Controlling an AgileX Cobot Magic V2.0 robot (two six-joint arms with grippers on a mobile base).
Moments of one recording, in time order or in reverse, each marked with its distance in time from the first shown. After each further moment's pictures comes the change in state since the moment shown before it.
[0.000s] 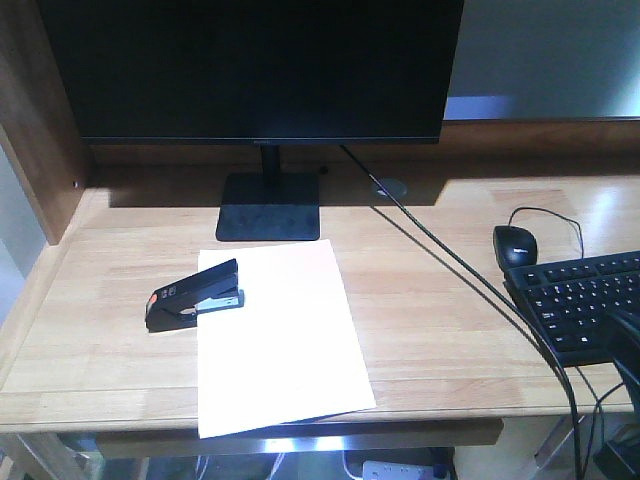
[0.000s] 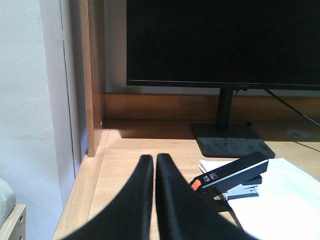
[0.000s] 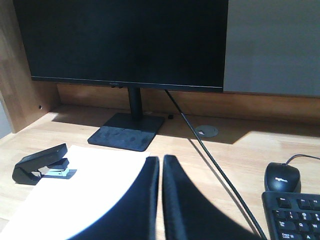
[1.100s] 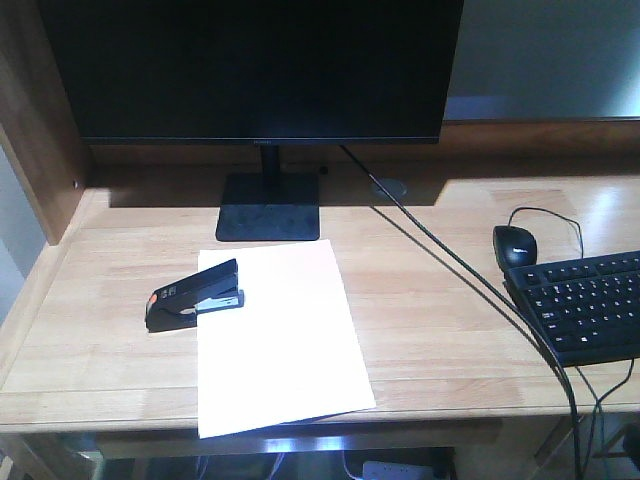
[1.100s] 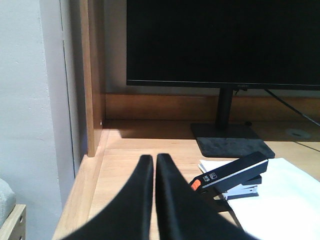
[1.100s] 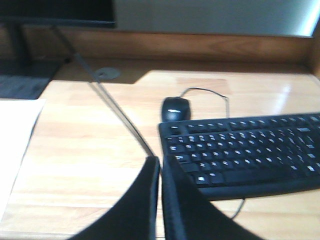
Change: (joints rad) left arm 0.000 0.000 0.000 0.000 0.000 0.000; right arm 0.000 0.000 -0.002 1.655 0.567 -1.771
